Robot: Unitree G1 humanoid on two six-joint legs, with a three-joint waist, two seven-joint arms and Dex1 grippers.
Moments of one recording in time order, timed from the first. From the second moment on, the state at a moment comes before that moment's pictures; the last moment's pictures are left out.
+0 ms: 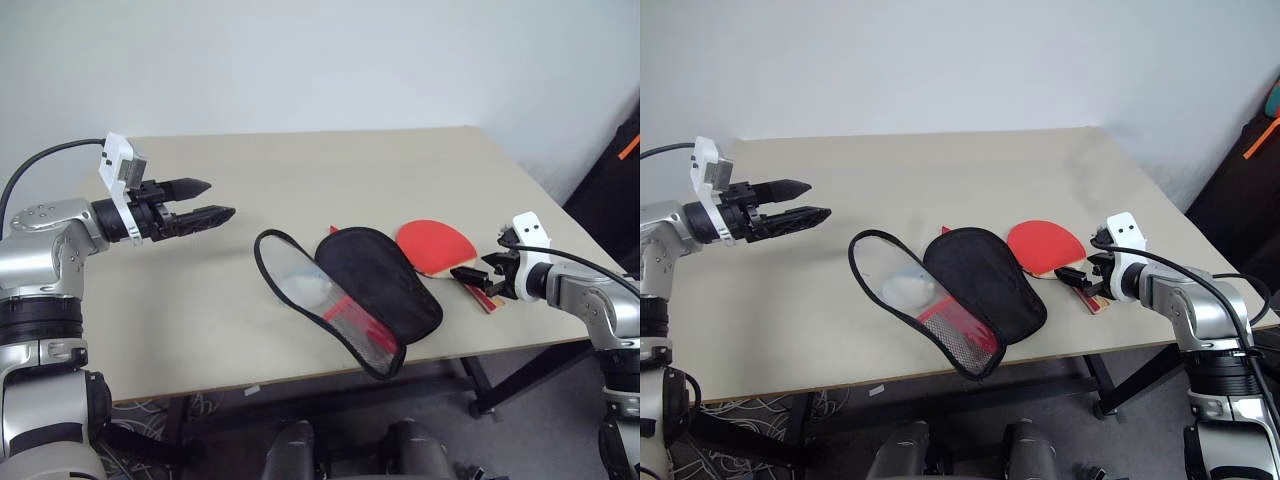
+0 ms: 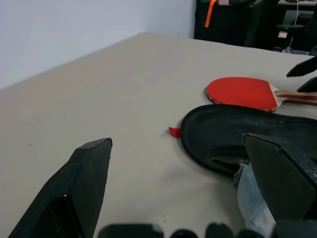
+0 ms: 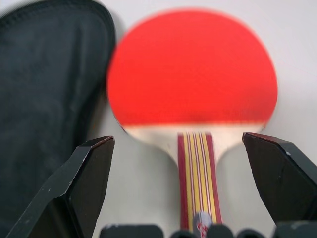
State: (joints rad) left arm -0.70 0.87 0.17 0.40 -0.44 0.50 -1.21; right arm -0.43 -0.70 -0.04 0.03 0.40 0.97 0.63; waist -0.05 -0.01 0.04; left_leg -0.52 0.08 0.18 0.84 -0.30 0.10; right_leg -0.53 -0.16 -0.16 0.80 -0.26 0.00
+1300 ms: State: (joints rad) left arm -0.67 0.83 0.18 0.33 -0.45 0.53 -1.16; right arm -0.51 -0.42 -0.07 -0.07 0.36 1.00 0.43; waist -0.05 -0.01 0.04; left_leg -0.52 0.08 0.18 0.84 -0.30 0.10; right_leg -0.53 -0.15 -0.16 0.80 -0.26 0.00
